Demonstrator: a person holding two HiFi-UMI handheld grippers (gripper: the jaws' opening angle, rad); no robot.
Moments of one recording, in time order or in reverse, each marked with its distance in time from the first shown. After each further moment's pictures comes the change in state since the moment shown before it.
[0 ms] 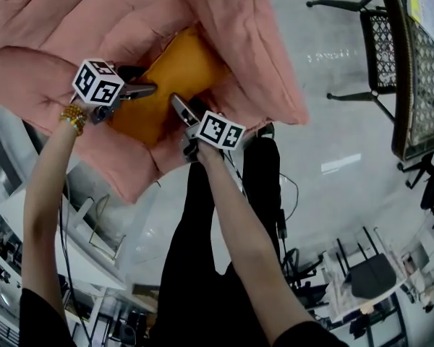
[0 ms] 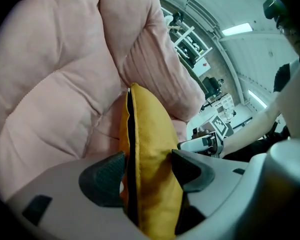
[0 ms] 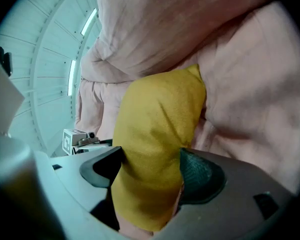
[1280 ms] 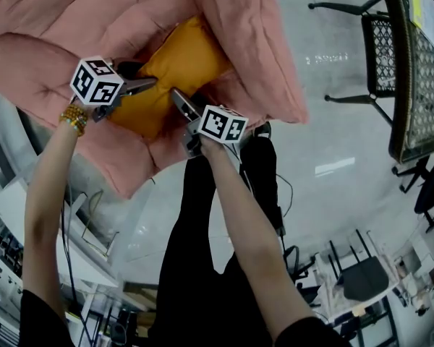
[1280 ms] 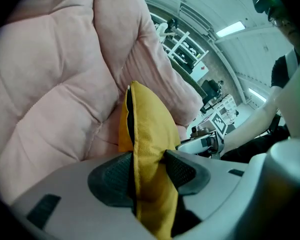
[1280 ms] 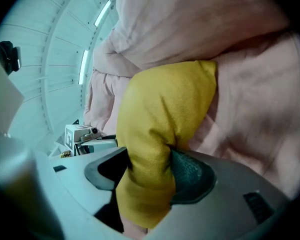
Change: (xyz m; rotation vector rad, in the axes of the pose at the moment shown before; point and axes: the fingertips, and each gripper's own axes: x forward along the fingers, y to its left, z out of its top) left arm -0.008 -0.011 0.005 0.042 -0.094 0.050; right arm 0.002 0.017 0.004 -0.133 0.066 0.064
